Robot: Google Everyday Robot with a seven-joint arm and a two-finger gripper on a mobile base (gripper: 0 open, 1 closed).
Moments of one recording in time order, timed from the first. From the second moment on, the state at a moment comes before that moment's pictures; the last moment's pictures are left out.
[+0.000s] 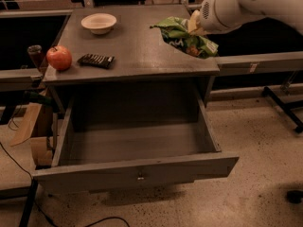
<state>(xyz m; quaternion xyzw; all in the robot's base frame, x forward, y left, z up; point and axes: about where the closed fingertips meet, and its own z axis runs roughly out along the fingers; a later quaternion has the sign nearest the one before) 0.692 -0.131 0.975 -0.06 0.89 0.13 0.43</state>
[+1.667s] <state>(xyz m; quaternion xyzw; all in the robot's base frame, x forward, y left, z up) 0.635 -0.037 0.939 -0.38 0.83 0.32 0.27</state>
